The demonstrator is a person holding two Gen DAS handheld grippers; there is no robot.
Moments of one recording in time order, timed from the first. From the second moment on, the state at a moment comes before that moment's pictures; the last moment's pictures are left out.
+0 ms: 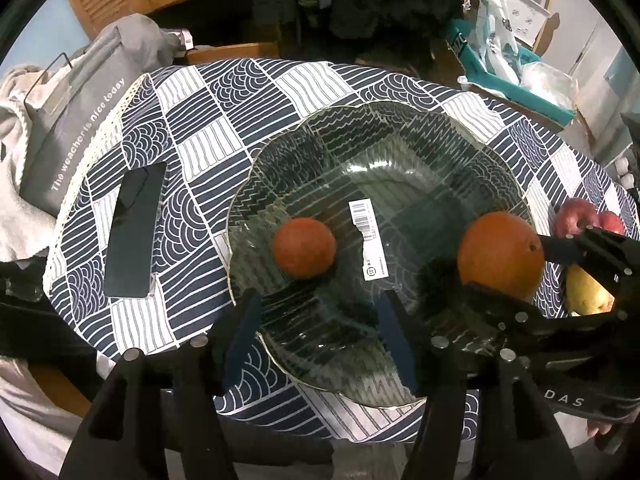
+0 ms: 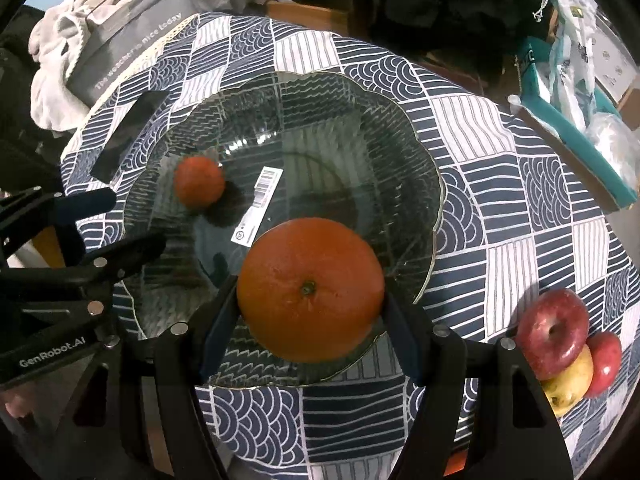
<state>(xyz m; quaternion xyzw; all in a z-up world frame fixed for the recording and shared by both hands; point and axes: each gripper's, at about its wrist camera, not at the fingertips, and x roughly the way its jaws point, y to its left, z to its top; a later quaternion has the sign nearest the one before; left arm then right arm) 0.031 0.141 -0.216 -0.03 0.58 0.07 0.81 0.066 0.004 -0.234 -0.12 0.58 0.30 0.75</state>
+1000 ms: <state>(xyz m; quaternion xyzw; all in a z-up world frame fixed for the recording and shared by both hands) 0.028 0.109 -0.170 -0.03 0.54 0.05 0.84 0.062 -0.064 -0.143 -0.07 0.48 0.23 0.84</state>
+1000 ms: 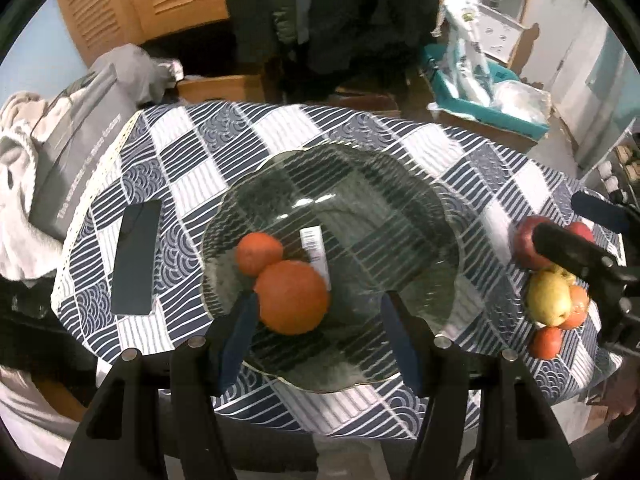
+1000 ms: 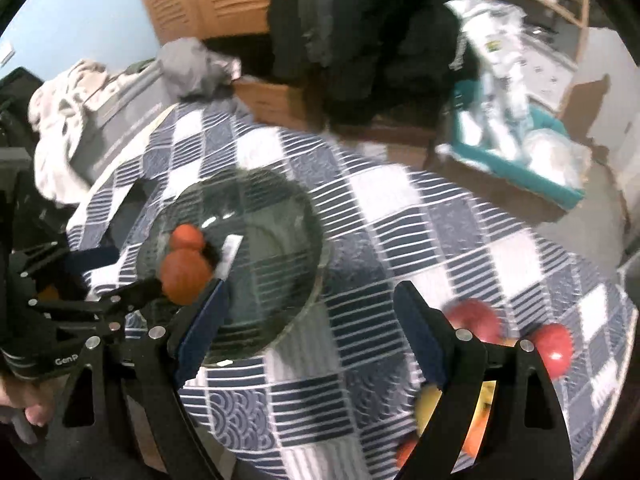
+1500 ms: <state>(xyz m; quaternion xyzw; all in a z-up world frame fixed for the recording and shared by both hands) 0.027 0.037 -0.134 0.02 0.52 -0.01 0.86 0.035 -0.159 -0.102 -0.04 0.46 0.15 0.87</state>
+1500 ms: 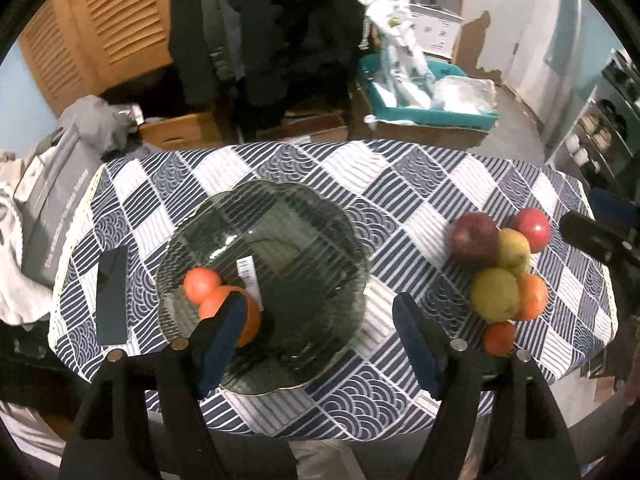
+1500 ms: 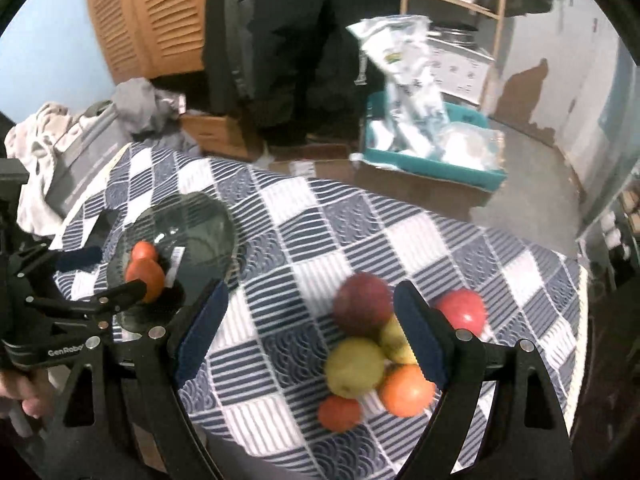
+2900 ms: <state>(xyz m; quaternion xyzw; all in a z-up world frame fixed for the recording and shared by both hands) 0.034 -0.100 -0.185 0.09 0.56 -0.09 0.82 0.022 -0.275 -0.202 -0.01 0.57 0.10 0.82</state>
